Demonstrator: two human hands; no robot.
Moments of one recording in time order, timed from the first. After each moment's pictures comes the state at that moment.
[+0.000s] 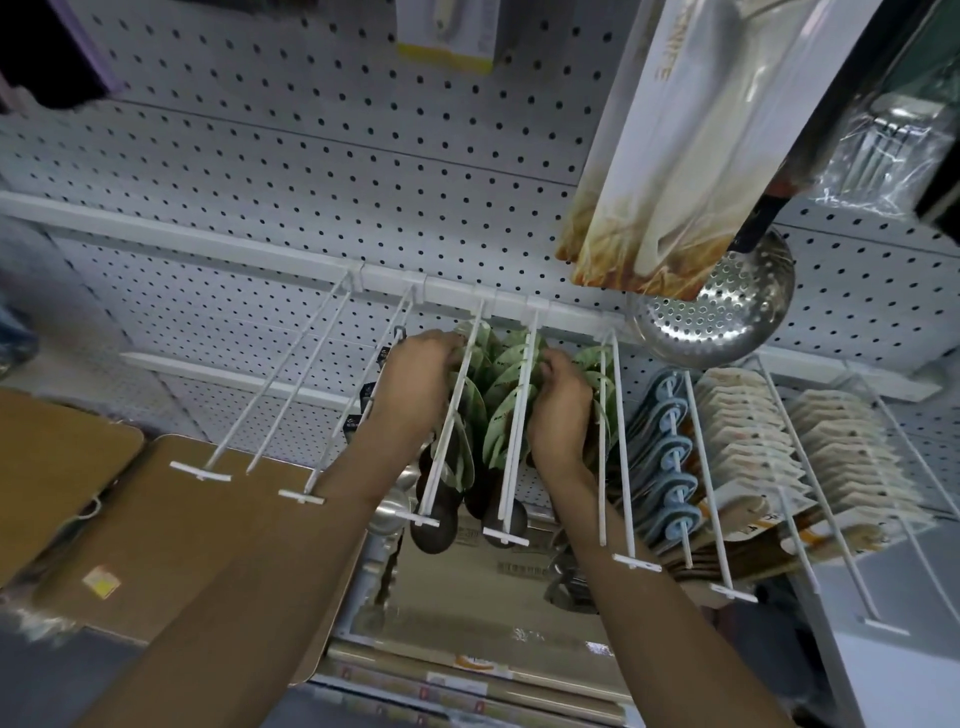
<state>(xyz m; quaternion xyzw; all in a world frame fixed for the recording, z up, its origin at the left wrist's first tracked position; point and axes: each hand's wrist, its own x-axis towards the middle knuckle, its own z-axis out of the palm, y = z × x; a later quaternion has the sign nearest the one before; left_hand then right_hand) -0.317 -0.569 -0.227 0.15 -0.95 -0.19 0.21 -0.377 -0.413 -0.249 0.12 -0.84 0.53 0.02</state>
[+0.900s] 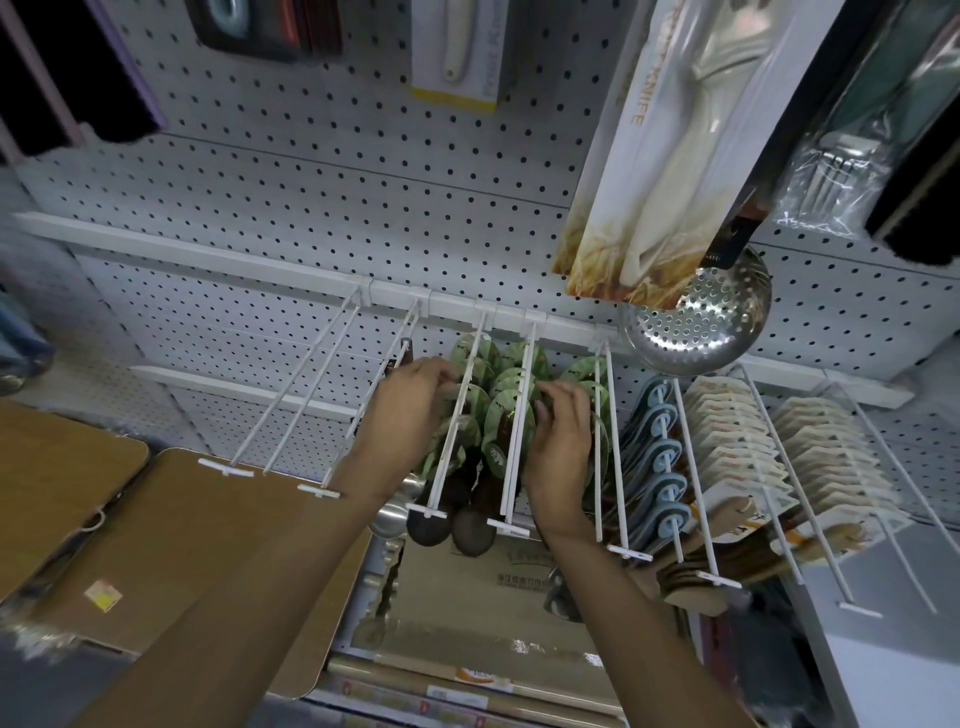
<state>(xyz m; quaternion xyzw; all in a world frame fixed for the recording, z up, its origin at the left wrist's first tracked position) -0.273 -0.569 -0.227 0.09 -0.93 -0.24 0.25 -0.334 -0.399 -0.259 0.20 -0.82 0.49 0.23</state>
